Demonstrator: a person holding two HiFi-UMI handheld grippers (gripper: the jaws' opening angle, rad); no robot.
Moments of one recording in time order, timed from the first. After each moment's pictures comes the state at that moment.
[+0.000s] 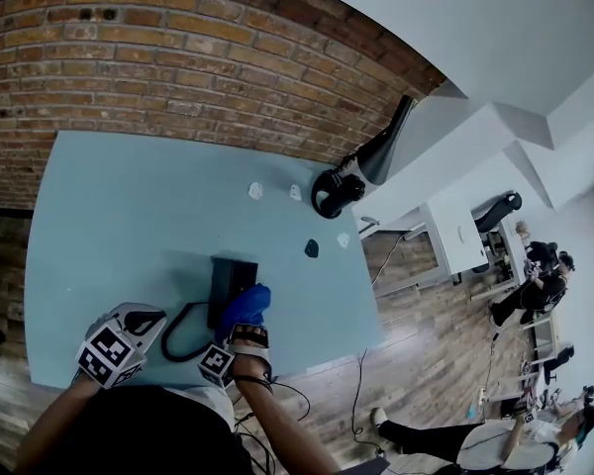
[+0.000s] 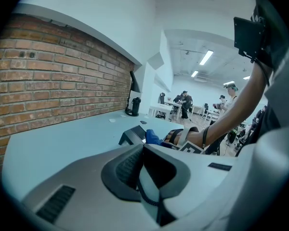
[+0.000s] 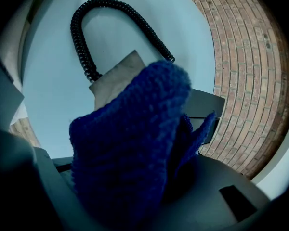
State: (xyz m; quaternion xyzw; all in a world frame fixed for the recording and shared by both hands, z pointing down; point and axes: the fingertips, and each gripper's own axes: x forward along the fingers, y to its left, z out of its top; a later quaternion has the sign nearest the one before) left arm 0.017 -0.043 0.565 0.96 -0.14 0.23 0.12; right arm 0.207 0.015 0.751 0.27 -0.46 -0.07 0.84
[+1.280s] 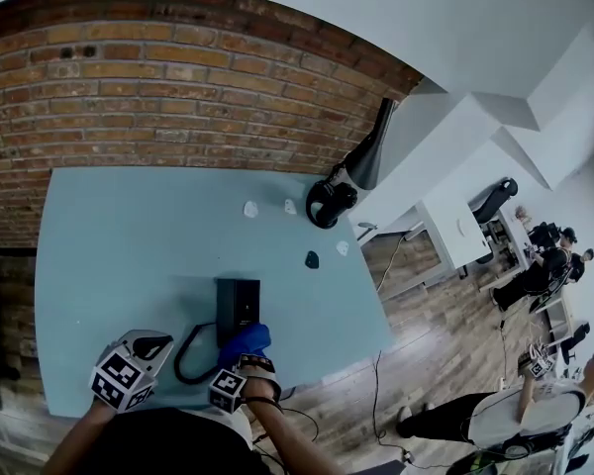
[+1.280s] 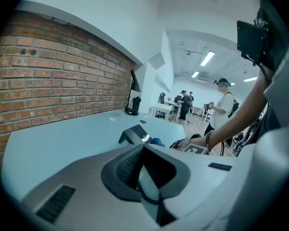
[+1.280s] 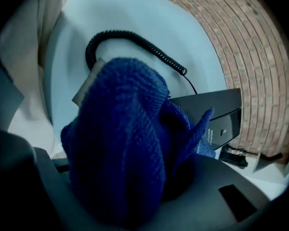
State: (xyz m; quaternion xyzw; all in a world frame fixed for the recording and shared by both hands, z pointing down) left arm 0.016 -0.041 0.567 0.95 -0.14 0.23 0.13; right arm 0.169 0.058 0.775 0.28 -0.56 0.07 0.78
